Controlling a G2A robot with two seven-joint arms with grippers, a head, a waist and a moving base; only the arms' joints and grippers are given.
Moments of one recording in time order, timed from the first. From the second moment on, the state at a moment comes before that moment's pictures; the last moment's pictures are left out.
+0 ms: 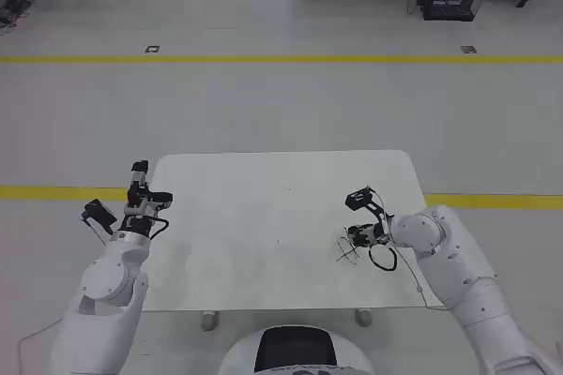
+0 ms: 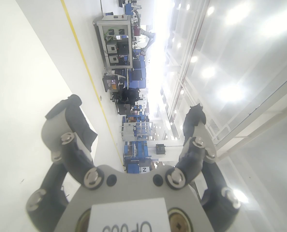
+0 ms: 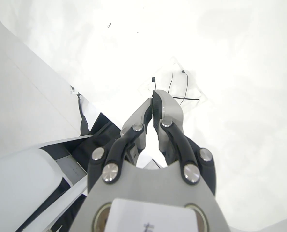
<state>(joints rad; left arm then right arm) 1.73 -1.15 -1.60 -1.80 -0.42 0.00 0.00 -1.25 -1.16 1.22 -1.38 -0.75 -0.34 1.14</state>
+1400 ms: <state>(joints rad) 1.77 -1.15 -1.53 -1.86 -0.19 -0.13 -0.01 -1.32 -1.11 1.38 -1.39 -0.03 -0.34 1.19</state>
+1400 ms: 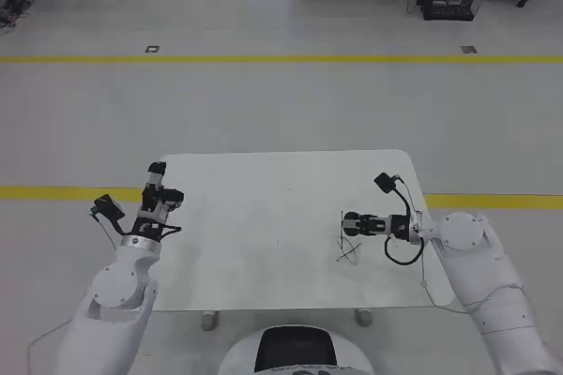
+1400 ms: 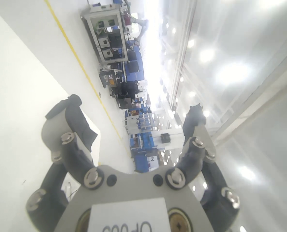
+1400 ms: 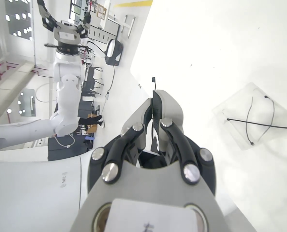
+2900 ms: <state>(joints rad) 1.69 -1.17 -1.13 -1.93 0.90 -0.14 0.08 -1.24 -1.08 1.40 -1.22 0.13 -0.26 1.25</state>
